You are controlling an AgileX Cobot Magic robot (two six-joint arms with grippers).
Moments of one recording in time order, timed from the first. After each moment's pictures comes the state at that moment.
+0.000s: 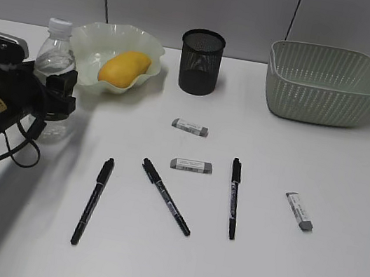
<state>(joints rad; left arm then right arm) -0.28 2.04 -0.60 -0.08 -1.18 -0.01 0.13 -0.01 -0.51 -0.02 1.04 0.02</state>
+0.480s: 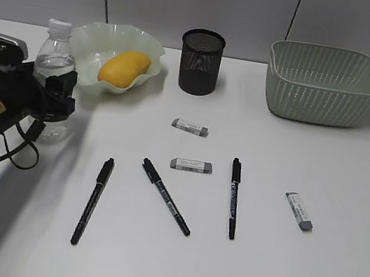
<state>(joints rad) -0.28 2.04 -0.59 -0.08 -1.19 -0.01 0.13 -0.01 -0.51 -0.02 1.04 0.02</state>
